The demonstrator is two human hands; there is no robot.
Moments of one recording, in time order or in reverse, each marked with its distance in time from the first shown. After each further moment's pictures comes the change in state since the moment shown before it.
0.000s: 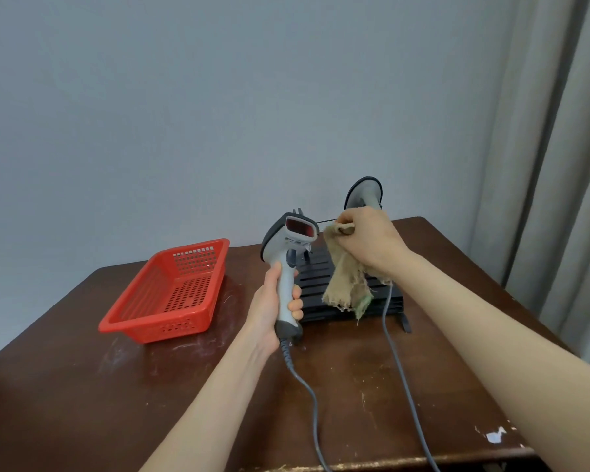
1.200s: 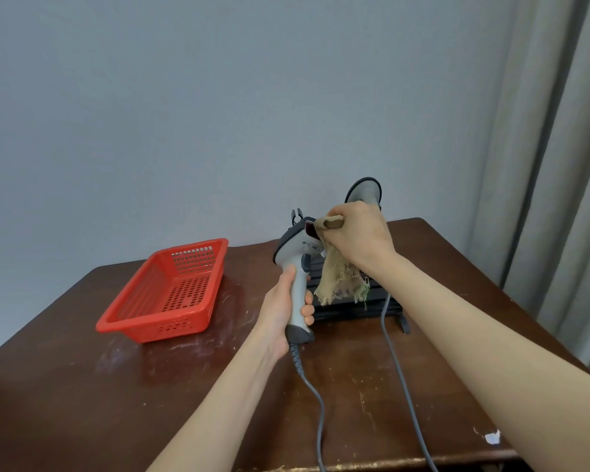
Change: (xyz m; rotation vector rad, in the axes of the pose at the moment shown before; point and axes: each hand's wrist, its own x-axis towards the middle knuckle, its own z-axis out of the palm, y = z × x) left_hand -0.005 -0.011 0.014 0.079 0.030 -0.015; right_hand 0.001 -0.017 0.008 0.012 0.155 0.004
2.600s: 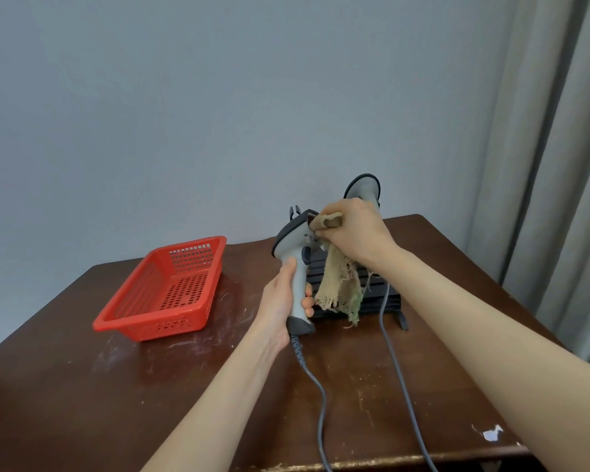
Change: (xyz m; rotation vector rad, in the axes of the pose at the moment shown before) left_hand 0.007 0.002 0.005 0.029 0.030 0.031; right_hand 0.006 0.008 -0.002 0.091 -0.135 -0.040
